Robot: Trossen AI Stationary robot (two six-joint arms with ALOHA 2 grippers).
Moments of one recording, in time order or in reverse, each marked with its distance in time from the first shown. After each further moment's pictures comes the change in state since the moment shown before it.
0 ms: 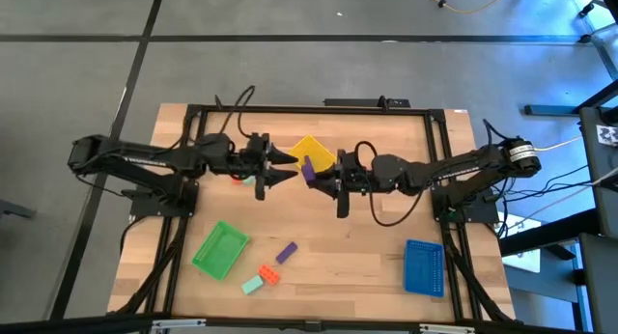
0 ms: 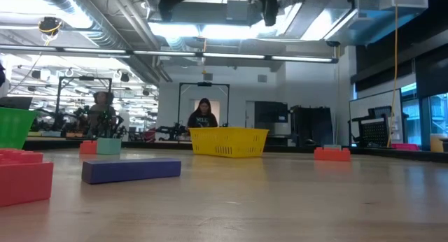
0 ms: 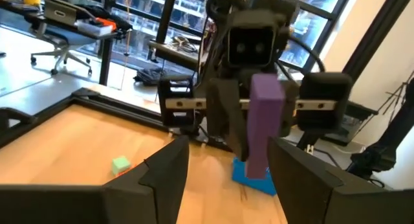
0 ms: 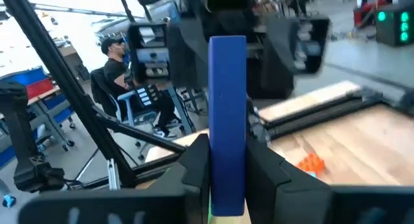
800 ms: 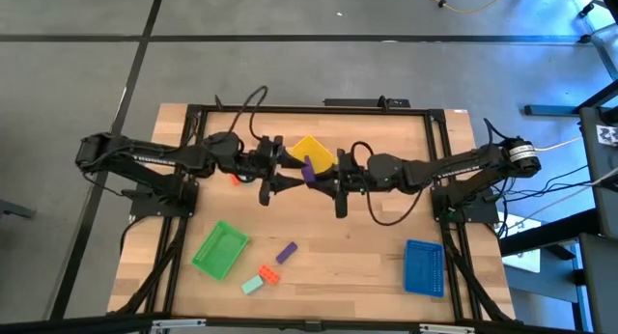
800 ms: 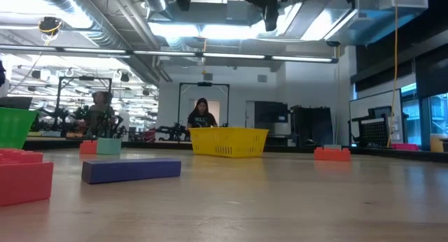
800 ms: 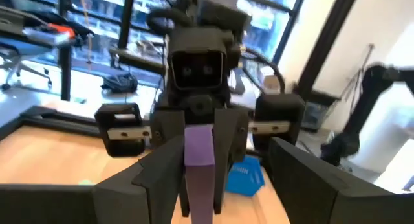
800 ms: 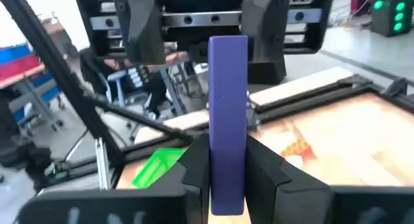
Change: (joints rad) left arm -0.010 0.092 0.076 0.049 0.143 0.054; right arm -0.026 0.002 0.012 -0.102 -0.013 -0.018
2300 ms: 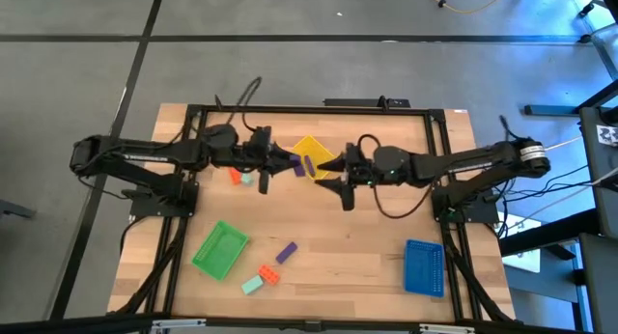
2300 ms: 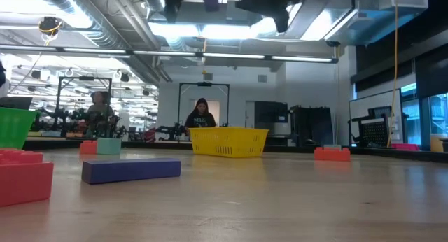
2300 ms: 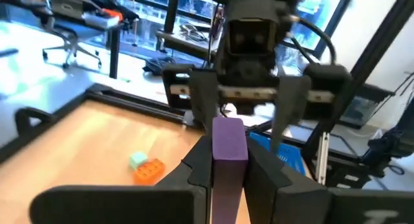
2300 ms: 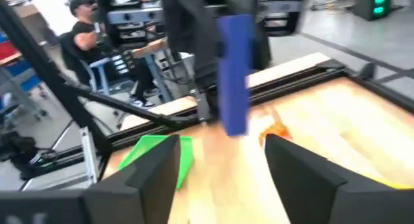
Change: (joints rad) left arm 0.076 -0.094 -0.005 -0.192 -0.085 0.020; right arm -0.031 -0.114 0.000 -0.202 0.006 0.006
